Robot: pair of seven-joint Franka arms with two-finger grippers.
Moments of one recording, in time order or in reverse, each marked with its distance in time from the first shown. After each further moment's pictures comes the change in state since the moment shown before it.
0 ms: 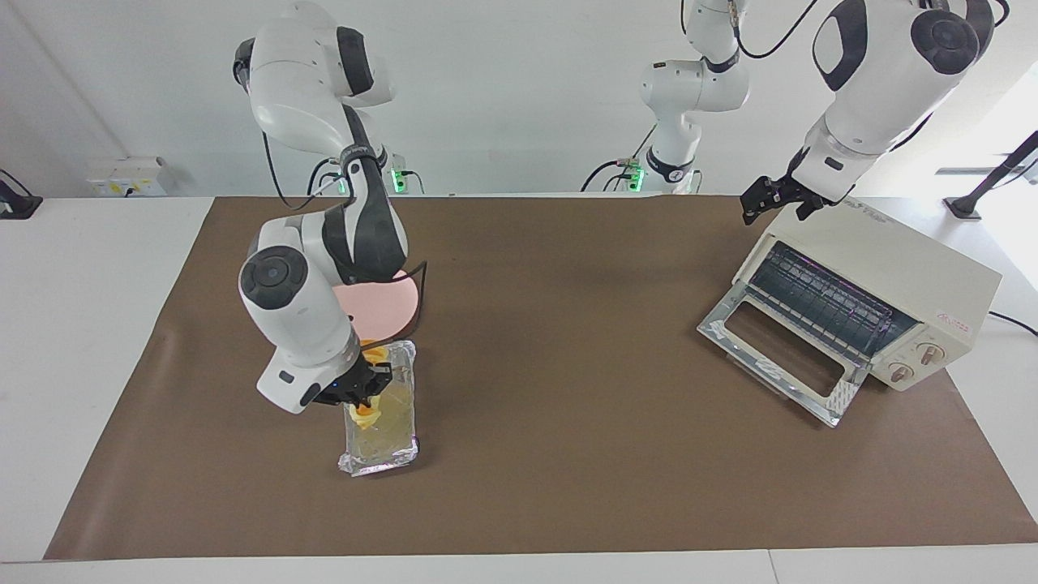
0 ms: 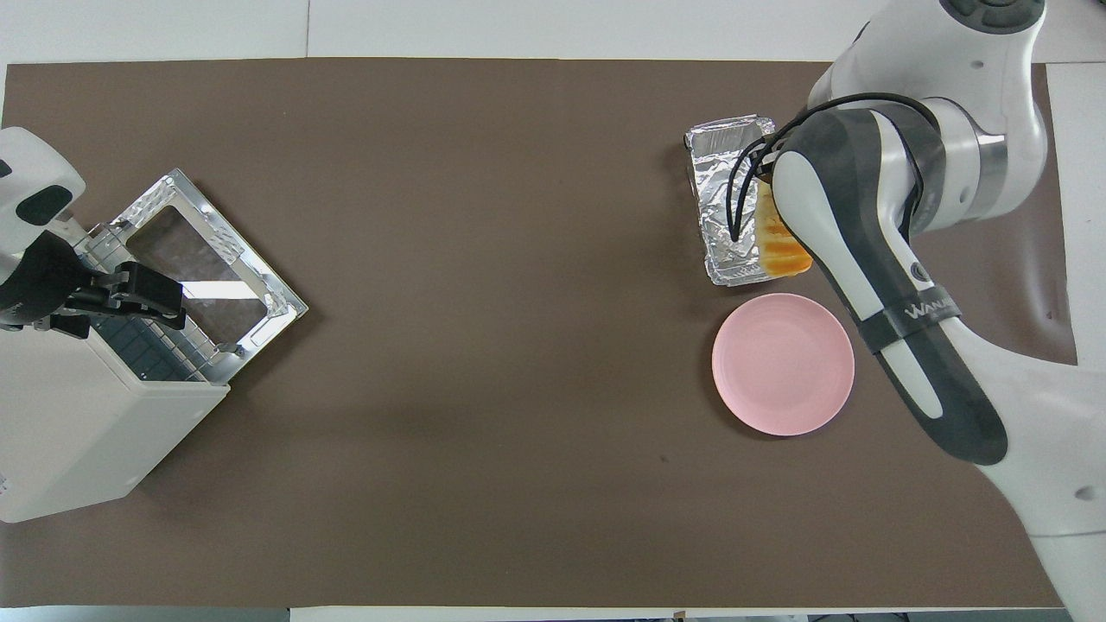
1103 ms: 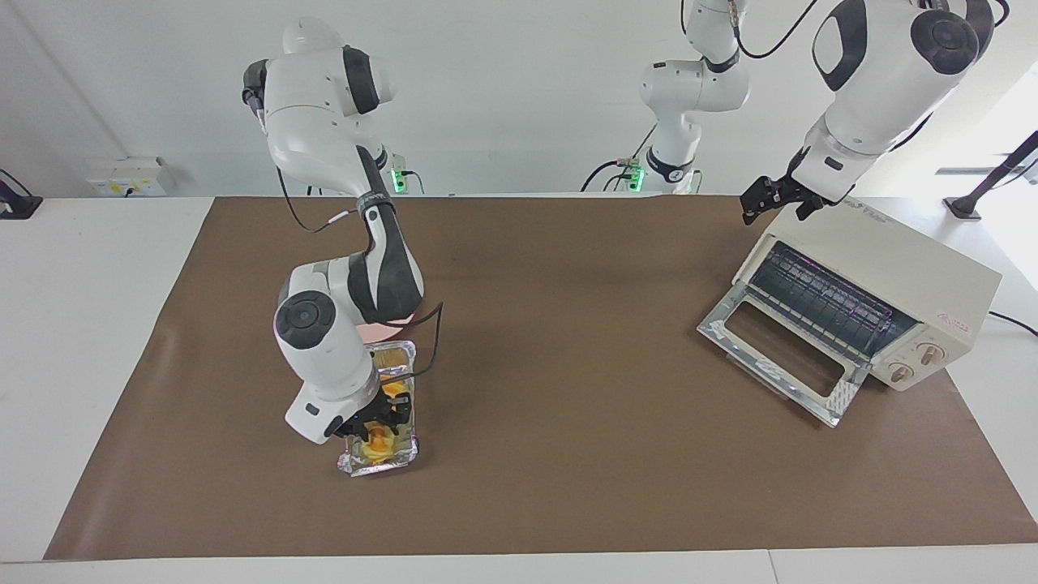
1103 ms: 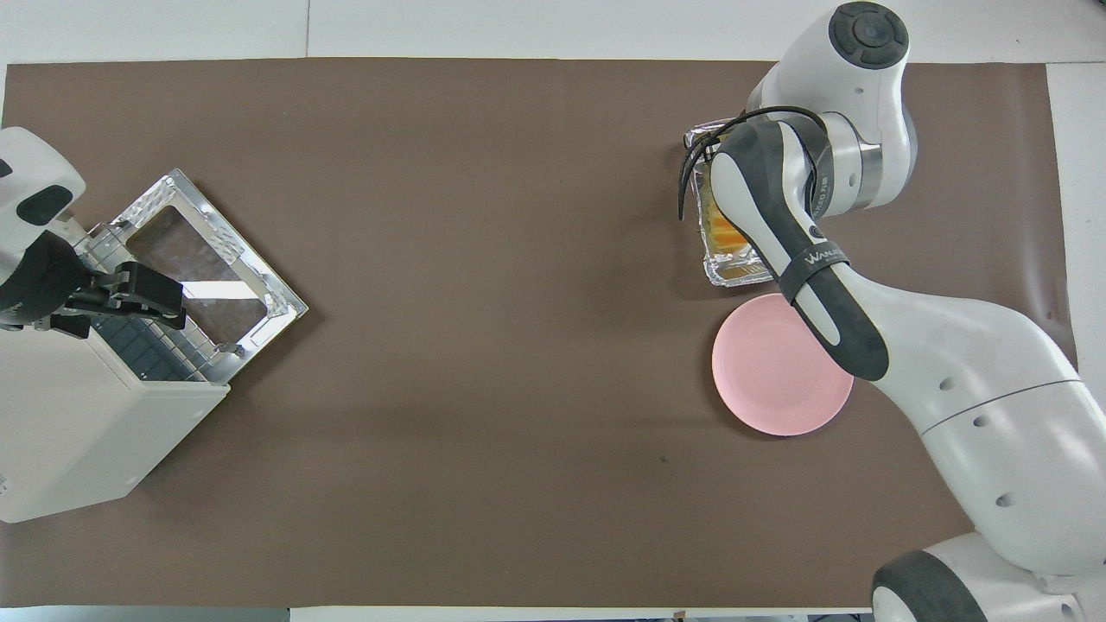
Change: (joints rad) left arm 0.000 0.000 -0.001 0.000 0.000 0.000 0.000; right arm 0.012 0.051 0.000 -0.058 0.007 0.133 0.035
